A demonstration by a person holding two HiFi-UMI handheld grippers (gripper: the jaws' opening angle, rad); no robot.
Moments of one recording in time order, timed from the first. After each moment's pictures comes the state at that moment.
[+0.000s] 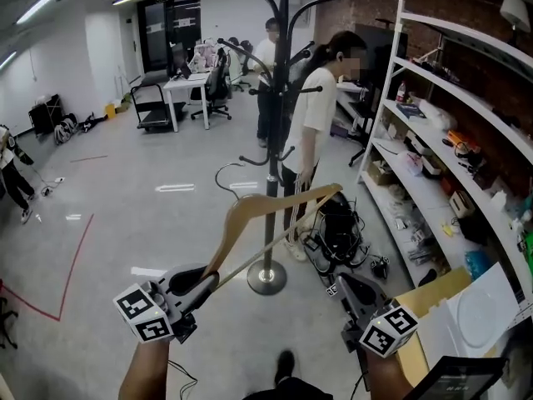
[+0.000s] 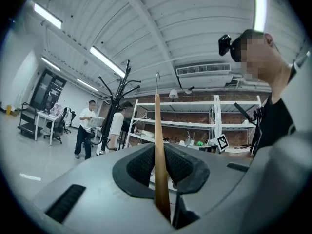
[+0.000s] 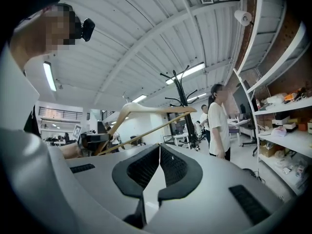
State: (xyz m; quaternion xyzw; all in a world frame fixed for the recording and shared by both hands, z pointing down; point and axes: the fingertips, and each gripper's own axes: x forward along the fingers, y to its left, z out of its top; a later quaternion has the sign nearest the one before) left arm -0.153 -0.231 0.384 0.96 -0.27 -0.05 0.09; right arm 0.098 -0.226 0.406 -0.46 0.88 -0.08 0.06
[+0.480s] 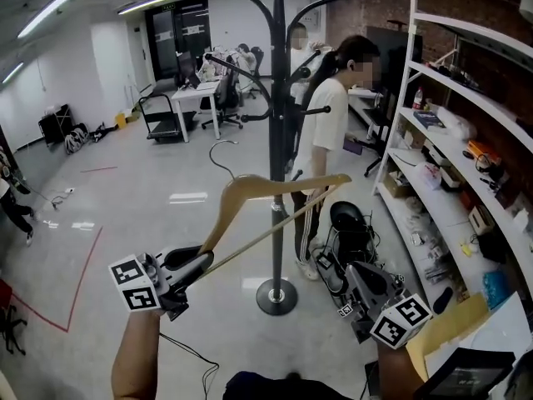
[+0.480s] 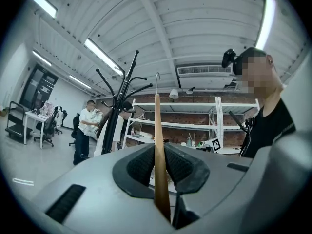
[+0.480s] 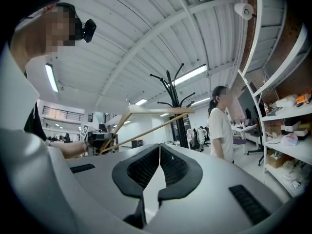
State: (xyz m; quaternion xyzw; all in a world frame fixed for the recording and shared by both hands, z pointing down) left arm -0.147 -0.378 0.352 0.97 -0.23 -0.05 0.08; right arm 0.130 -0.362 0.379 -0.44 0.89 -0.06 0.08
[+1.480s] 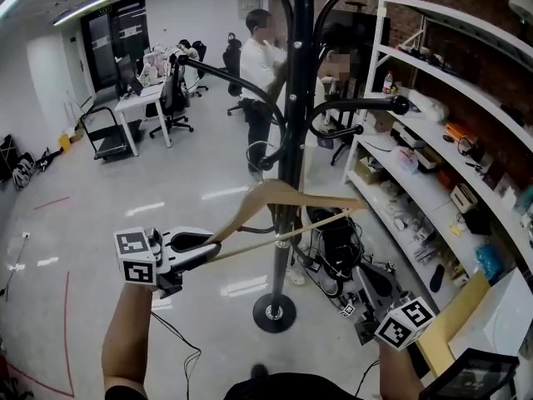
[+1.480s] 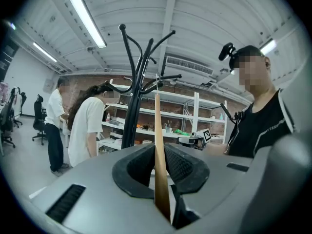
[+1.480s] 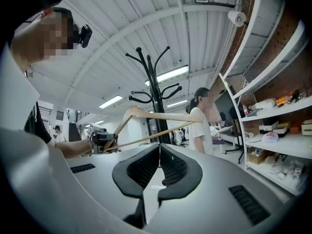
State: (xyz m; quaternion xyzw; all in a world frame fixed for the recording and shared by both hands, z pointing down) left arm -0.174 -0.596 0.375 1.00 0.00 0.03 0.09; right arm 0.083 -0.488 0.400 -0.57 0.81 -0.07 0.08
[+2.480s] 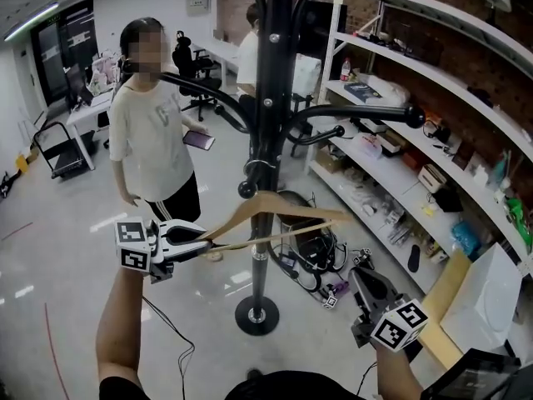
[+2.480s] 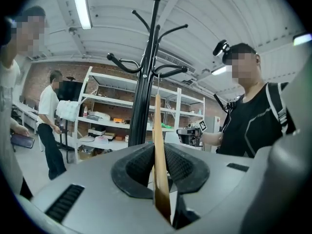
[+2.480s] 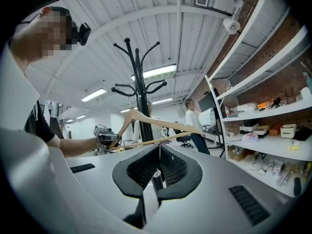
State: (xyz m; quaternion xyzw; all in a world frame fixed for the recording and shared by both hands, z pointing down) left arm -0.125 -0.678 0.419 0.98 0.15 0.06 0.06; right arm 0.111 -0.493 0.419 -0.65 0.75 -0.08 0.05
